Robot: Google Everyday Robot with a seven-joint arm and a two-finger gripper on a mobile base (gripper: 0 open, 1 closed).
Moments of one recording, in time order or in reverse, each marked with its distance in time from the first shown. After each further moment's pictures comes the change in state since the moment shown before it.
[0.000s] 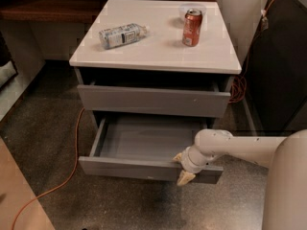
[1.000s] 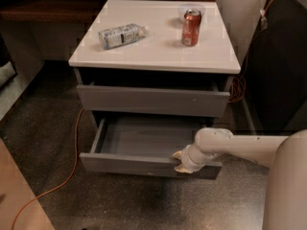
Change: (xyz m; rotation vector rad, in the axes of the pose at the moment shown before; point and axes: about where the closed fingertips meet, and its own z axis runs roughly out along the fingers) arm 0.000 0.000 0.000 0.000 0.000 0.000
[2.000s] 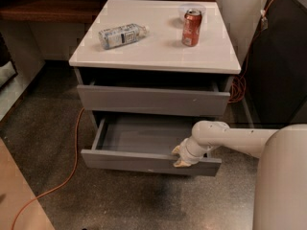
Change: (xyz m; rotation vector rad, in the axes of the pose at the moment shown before) arm -0.004 -0.033 -0.002 0.014 0.011 -0.011
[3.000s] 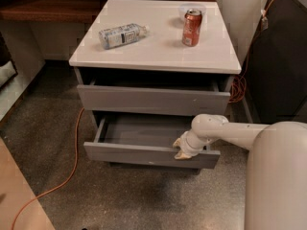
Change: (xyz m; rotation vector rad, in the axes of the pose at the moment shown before) arm 0.008 -0.044 0.001 0.046 0.013 -0.018
